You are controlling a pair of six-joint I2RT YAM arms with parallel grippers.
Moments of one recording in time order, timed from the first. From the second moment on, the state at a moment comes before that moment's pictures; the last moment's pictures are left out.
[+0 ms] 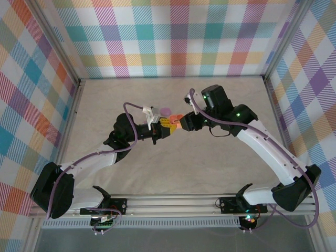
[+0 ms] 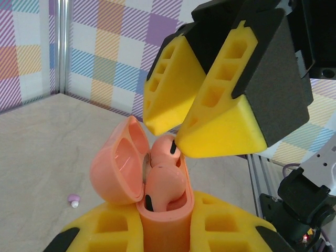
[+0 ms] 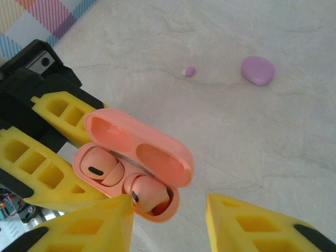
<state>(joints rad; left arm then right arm) -0.59 1.26 0.69 0.57 0.71 -0.21 0.66 1.32 1.43 -0.87 -0.28 0.10</state>
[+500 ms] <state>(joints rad) -0.59 1.26 0.69 0.57 0.72 -0.21 0.60 1.30 1.43 -0.86 -0.33 0.14</state>
